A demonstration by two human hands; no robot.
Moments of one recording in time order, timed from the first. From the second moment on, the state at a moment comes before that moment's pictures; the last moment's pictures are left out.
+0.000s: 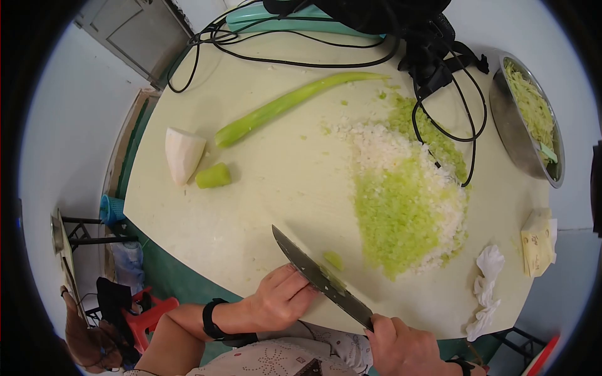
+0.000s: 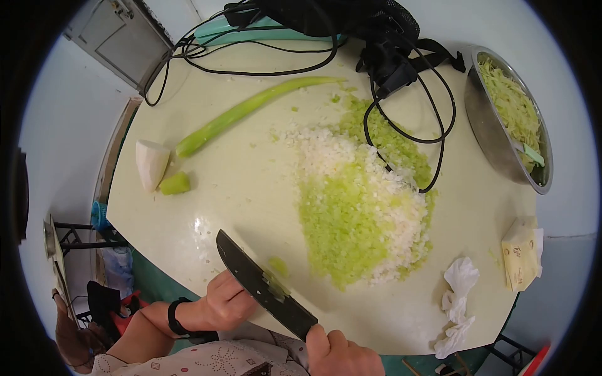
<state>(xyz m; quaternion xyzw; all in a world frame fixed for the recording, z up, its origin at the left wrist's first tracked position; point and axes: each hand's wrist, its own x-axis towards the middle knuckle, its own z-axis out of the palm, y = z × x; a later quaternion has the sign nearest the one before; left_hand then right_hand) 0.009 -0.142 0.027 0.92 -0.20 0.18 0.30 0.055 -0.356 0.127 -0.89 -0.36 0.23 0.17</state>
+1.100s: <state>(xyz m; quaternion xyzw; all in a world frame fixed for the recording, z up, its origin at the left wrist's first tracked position) 0.009 -0.143 0.026 0.91 -0.20 0.19 0.30 0.052 -0.363 0.136 -0.89 -0.36 0.25 0.16</state>
